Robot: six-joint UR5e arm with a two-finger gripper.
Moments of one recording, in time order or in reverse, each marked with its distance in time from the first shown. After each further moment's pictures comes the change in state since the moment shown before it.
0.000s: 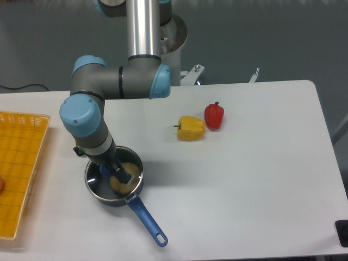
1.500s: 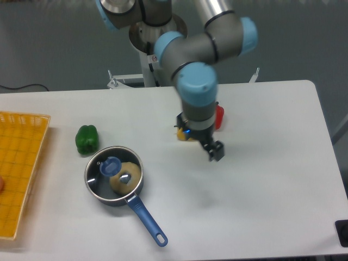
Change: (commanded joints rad) arm 0.514 0.167 -0.069 -0.093 0.021 0.575
